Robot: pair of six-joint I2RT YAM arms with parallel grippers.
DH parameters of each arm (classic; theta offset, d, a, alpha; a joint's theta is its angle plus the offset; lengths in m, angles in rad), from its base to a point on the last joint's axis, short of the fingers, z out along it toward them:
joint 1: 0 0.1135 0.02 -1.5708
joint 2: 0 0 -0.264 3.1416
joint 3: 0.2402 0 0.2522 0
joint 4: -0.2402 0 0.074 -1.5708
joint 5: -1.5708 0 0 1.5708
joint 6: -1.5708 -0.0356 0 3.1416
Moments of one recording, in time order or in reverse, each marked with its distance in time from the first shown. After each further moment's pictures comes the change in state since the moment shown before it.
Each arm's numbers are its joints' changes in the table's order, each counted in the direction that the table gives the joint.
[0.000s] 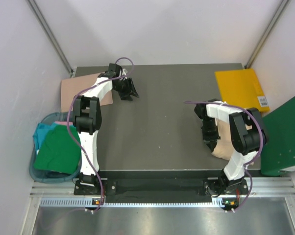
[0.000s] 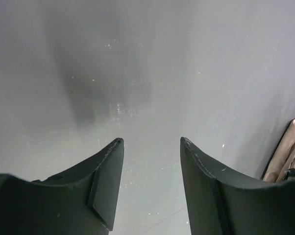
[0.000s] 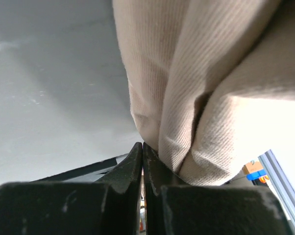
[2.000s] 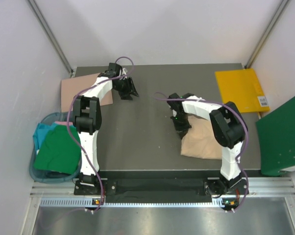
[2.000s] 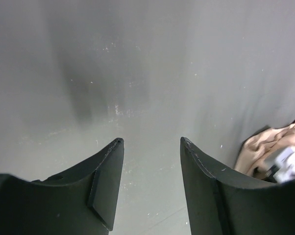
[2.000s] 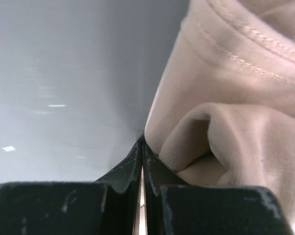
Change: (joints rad) left arm 0.000 0.000 0.008 -0.002 0.001 -0.001; right arm 0.293 0.218 0.340 0.202 0.222 0.088
